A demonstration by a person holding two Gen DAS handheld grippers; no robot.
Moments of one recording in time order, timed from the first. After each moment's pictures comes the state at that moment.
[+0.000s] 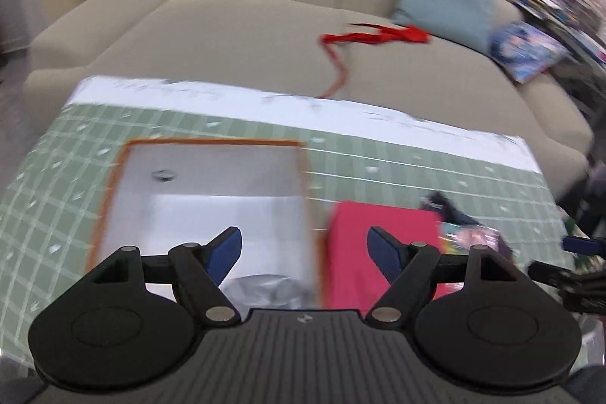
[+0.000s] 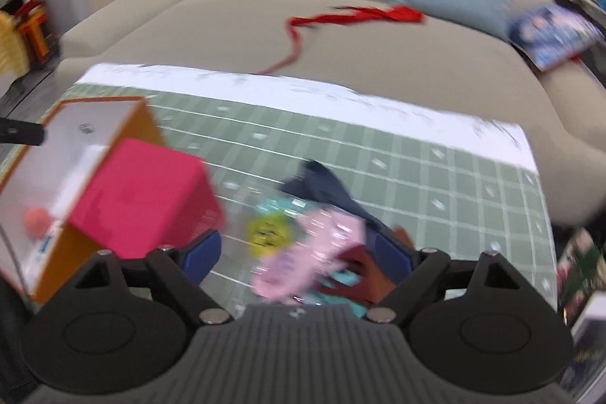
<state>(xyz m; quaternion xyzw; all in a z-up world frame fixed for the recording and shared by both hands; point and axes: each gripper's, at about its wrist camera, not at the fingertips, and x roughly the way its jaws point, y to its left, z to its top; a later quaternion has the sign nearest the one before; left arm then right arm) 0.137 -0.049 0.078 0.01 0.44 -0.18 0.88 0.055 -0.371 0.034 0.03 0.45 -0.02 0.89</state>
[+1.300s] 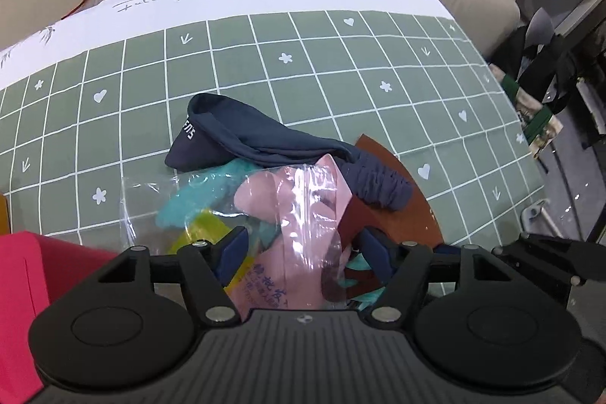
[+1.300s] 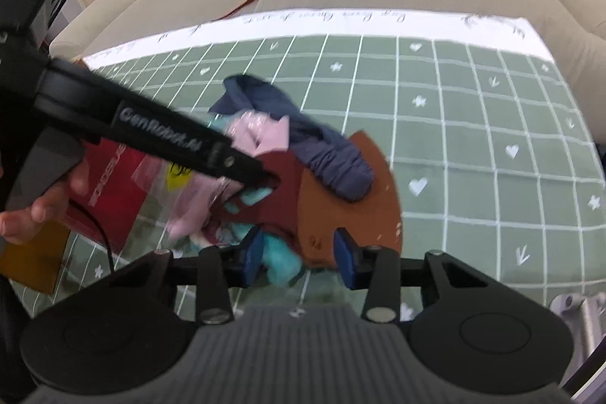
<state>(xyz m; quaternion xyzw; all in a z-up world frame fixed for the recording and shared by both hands) 0.160 -0.300 -0.058 0.11 0.57 -0.33 0.74 0.051 -0.457 -0.068 0.12 0.48 0.01 0.87</state>
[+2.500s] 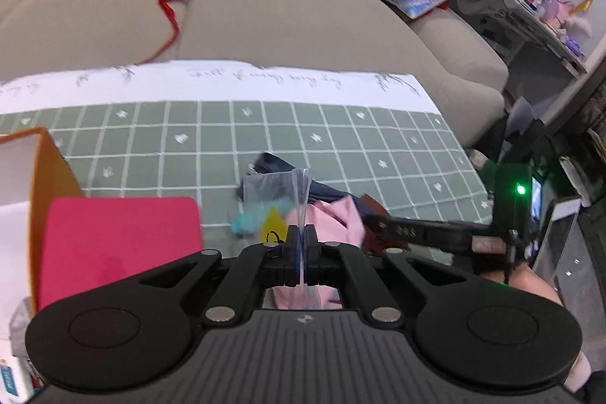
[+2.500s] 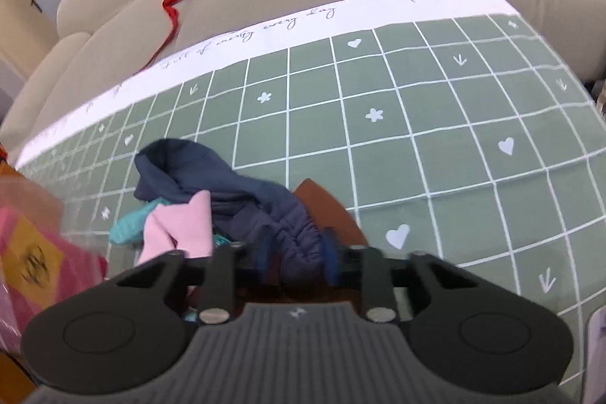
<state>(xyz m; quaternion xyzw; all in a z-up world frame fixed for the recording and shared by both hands) 0.129 -0.216 0.022 0.03 0.47 -0.31 0.82 0.105 -0.487 -0.103 0.21 0.47 -0.09 0.85</state>
